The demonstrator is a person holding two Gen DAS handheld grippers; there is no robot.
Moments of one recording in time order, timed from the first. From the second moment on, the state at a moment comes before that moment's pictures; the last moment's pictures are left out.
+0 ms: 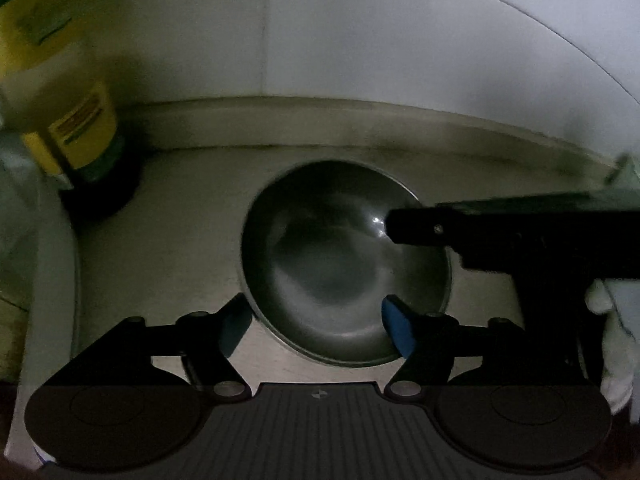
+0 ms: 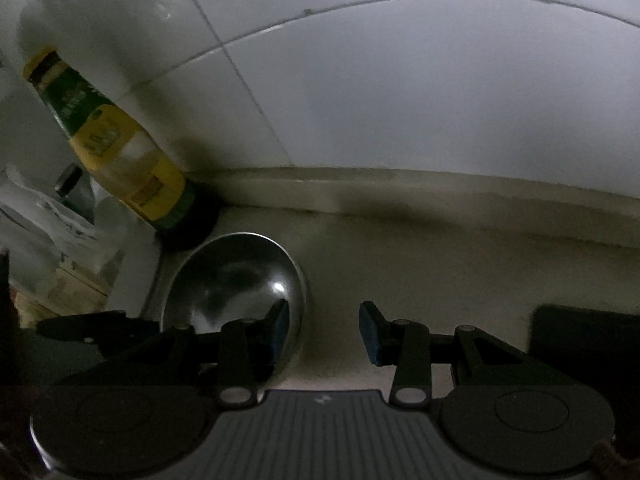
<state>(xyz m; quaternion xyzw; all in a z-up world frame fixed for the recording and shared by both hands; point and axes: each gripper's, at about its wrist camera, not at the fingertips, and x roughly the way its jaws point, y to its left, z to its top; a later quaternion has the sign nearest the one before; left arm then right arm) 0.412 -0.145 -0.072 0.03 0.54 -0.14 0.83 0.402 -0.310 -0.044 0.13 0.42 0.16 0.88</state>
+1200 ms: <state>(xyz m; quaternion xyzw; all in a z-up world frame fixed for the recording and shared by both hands) 0.428 -0.158 -0.084 0.11 0.51 -0.13 0.85 0.382 -0.320 -0.056 0.14 0.44 0.18 0.87</state>
